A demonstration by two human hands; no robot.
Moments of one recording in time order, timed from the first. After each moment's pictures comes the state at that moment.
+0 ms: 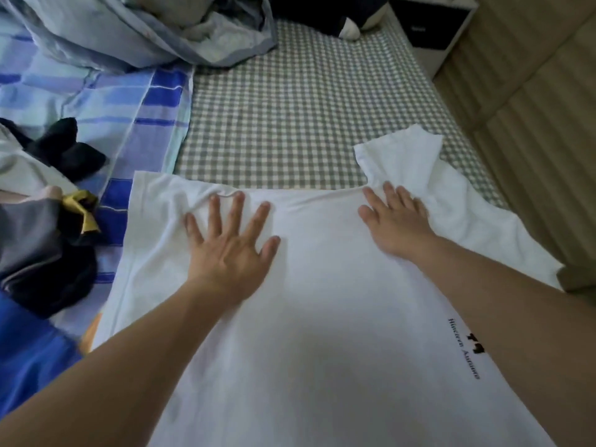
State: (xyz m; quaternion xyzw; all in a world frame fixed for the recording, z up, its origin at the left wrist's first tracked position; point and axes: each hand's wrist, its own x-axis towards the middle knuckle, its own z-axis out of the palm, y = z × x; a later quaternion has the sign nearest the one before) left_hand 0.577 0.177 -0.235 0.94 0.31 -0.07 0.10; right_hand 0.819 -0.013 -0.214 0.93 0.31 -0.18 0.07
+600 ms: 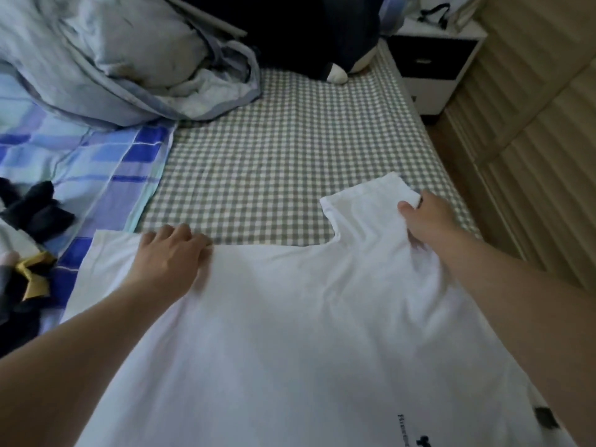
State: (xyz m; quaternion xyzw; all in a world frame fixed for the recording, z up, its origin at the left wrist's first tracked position) left_hand 0.632 0.235 -0.205 0.95 0.30 -0.03 -0.05; right_hand 0.992 -0.027 -0.188 0.96 0.11 -0.14 -0.22
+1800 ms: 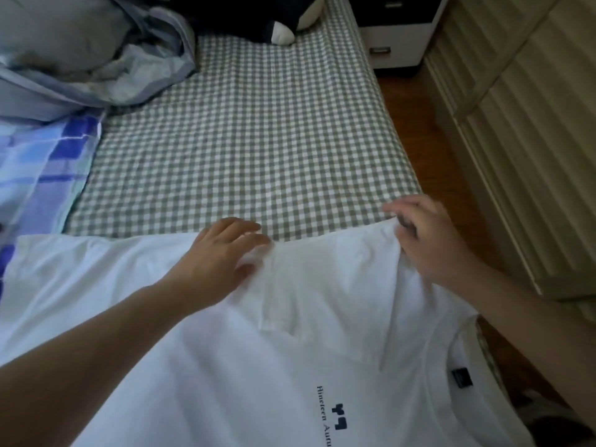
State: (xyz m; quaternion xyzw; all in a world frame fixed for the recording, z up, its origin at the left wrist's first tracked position) left_hand 0.737 0.108 -0.184 0.98 0.08 0.01 0.17; right_hand 0.983 -0.167 -0.176 0.88 0.37 -0.11 -0.27
